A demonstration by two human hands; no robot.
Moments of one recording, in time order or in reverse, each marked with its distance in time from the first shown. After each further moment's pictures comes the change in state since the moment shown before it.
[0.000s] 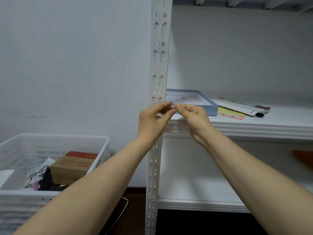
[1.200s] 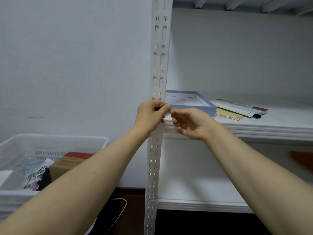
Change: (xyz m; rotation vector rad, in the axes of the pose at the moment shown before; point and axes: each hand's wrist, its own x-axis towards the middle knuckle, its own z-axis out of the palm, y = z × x) left_hand 0.020 0.010 -0.013 0.011 -0.162 -0.157; right_hand -0.001 -0.019 -0.005 0.175 -0.146 0.517
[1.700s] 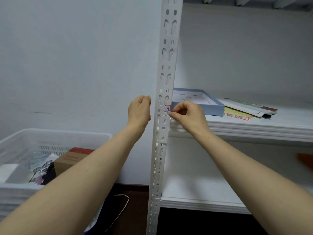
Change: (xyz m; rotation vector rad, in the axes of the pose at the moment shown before) left_hand 0.005 -0.012 -0.027 -0.214 0.233 -0.259; right_hand 0.024 0.021 0.015 -0.813 0.371 -0.677
